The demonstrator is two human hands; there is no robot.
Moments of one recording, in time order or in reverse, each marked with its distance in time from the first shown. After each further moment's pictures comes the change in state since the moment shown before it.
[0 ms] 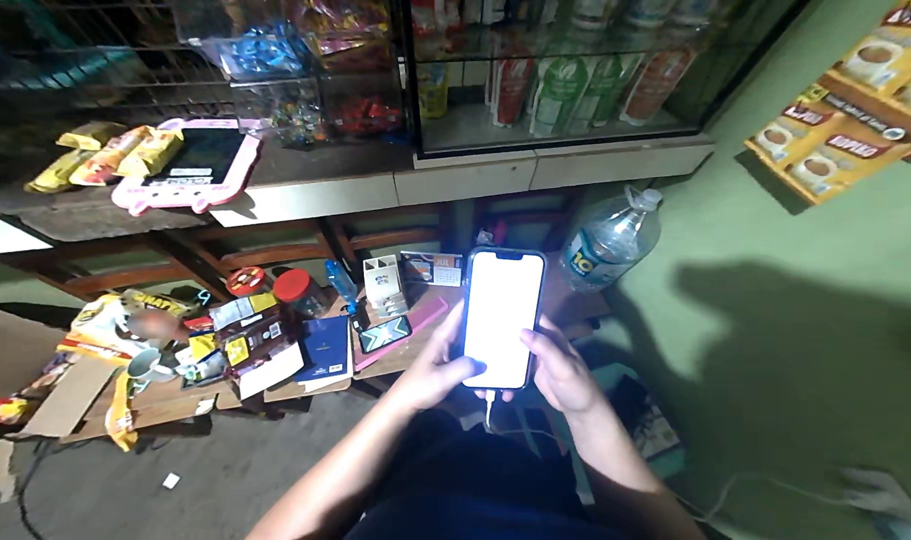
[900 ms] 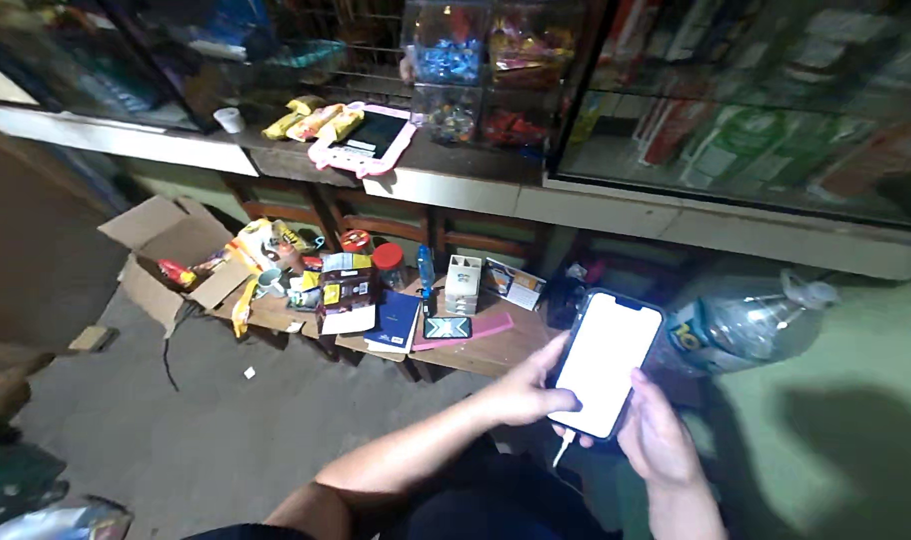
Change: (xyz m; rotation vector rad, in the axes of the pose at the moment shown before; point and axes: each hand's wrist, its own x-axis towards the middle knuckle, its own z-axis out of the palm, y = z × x) left_hand -0.011 0.012 0.012 0.002 0.121 -0.153; right_hand 0.007 0.013 -0.001 -0.038 0.017 0.077
